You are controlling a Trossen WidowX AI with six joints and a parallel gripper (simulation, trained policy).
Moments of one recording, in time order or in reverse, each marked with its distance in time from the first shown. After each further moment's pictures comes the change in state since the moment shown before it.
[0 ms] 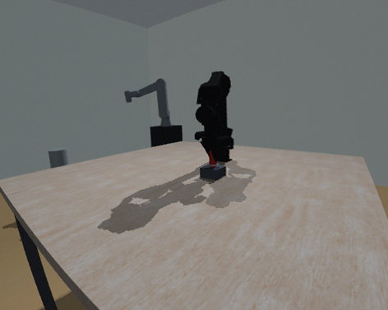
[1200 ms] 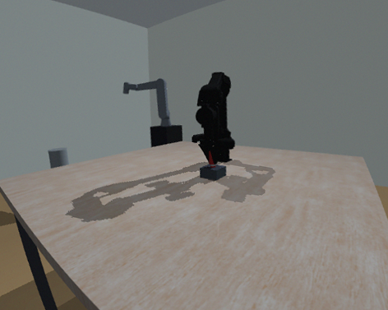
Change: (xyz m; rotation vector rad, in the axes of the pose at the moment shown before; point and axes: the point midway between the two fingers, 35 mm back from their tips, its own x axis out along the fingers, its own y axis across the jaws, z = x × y) arm 0.008 0.001 -0.005 -0.141 0.051 -0.016
